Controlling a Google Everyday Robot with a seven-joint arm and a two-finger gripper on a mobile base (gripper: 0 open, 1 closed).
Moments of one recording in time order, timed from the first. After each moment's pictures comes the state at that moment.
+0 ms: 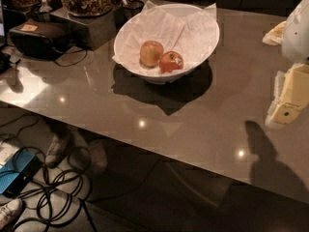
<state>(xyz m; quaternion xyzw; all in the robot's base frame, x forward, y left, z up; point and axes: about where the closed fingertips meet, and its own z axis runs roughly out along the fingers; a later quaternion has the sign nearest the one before) 0.438 -0.217 0.976 -0.60 0.78 -0.03 0.16</state>
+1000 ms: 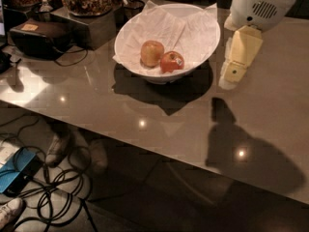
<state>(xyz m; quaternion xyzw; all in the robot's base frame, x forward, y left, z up) 0.509 -0.162 0.984 -0.59 0.79 0.02 0.13</state>
